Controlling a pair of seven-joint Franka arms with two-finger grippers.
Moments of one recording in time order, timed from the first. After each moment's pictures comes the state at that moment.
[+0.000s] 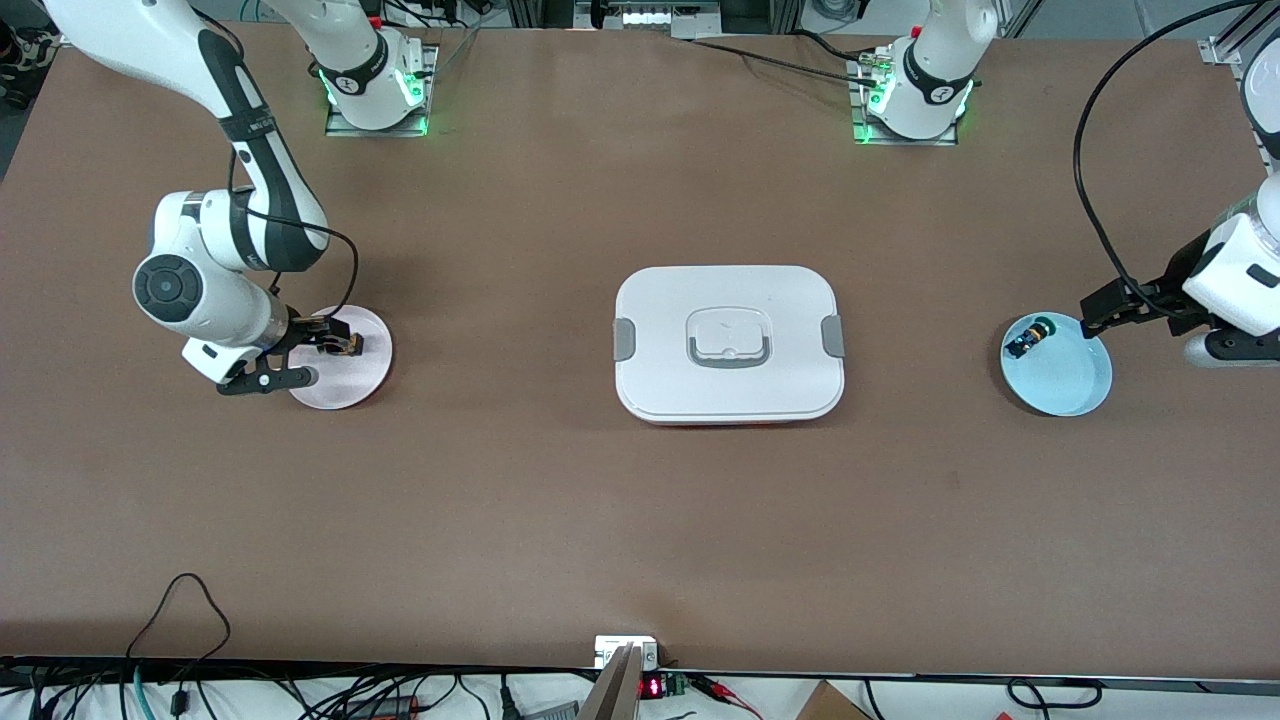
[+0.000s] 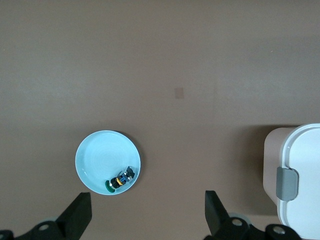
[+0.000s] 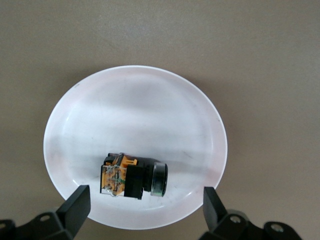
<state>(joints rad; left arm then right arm) 0.10 0.14 -0.10 -1.58 0.06 1.74 -0.04 0.08 0.35 -0.04 -2.10 -0.10 2.29 -0.05</state>
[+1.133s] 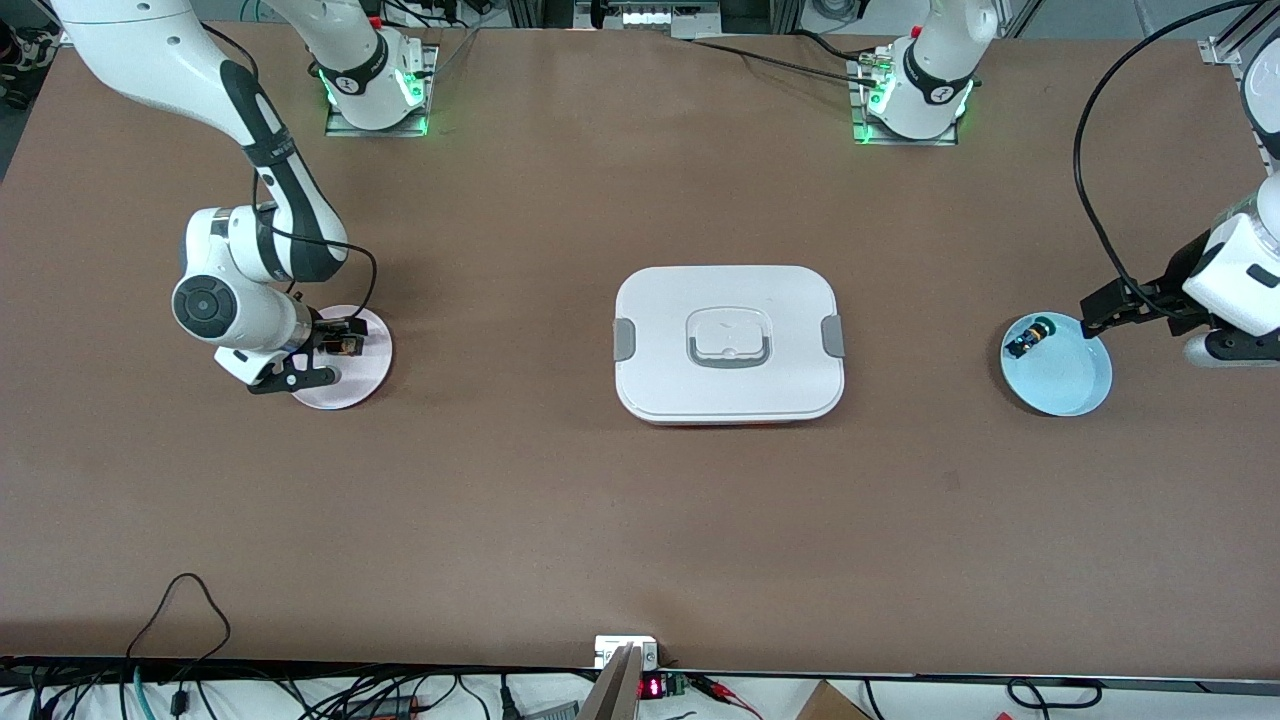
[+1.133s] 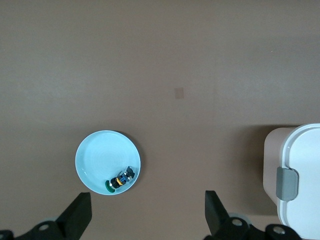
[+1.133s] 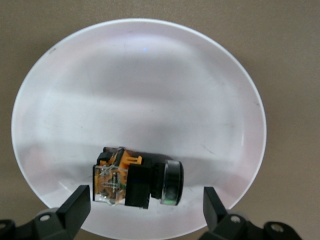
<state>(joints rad) 0.10 0.14 -0.10 -1.58 0.06 1.74 -0.04 0.08 0.43 -0.04 -2.12 -0.10 2.30 -0.04</state>
